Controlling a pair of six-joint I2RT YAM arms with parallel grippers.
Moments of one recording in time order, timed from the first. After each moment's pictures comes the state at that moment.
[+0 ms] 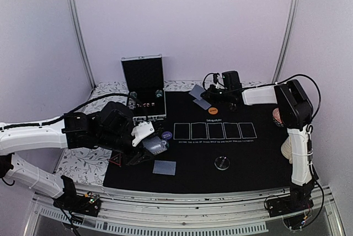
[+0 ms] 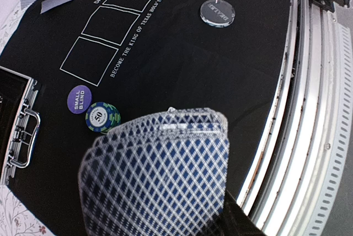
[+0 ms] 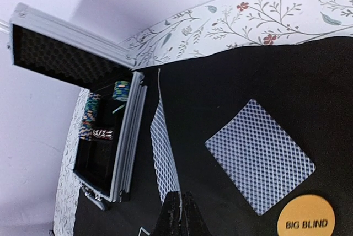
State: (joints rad) left arm -1.02 1.20 0.88 -0.52 0.05 0.14; right arm 0.44 2.19 1.52 0.17 -0.35 0.66
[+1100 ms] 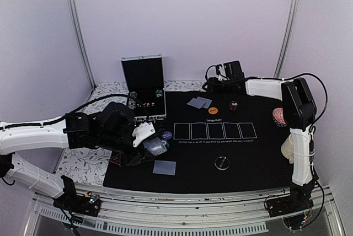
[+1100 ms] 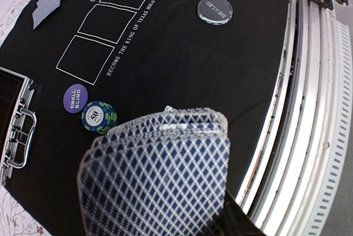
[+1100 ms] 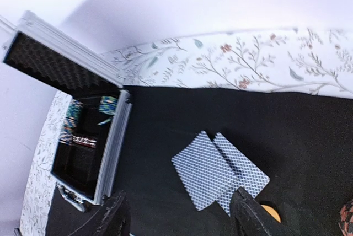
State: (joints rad) left arm -1.02 1.21 0.88 -0.52 0.06 0.14; right arm 0.42 2.20 1.69 -0.08 -0.23 0.52
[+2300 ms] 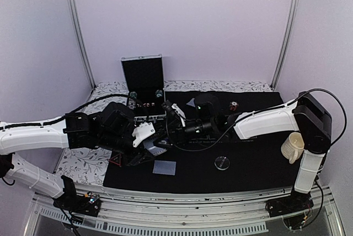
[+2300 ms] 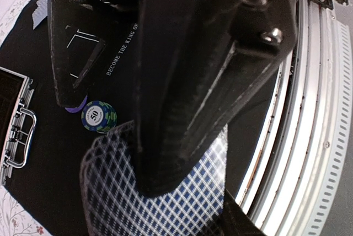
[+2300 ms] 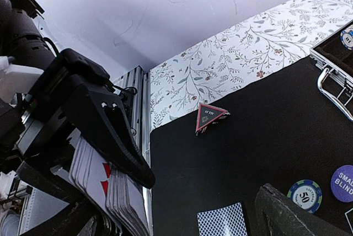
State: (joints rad) left arm -1.02 1.21 0.88 -0.52 0.06 0.14; right arm 0.95 1.87 1.14 0.37 -0.64 0.29
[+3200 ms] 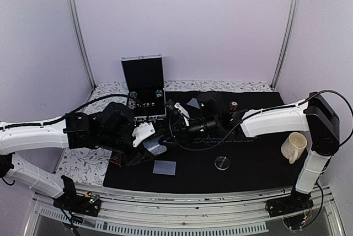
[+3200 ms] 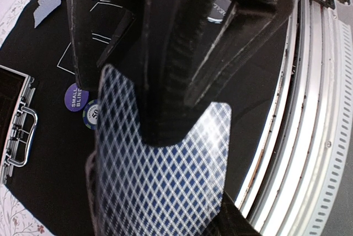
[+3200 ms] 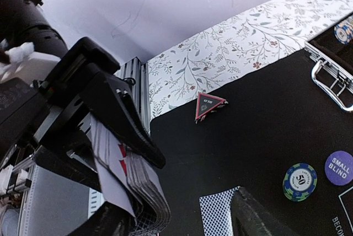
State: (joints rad) left arm -1.02 1.21 0.88 -0.52 0.05 0.14; right arm 0.95 1.79 1.13 0.24 -0.61 0.24
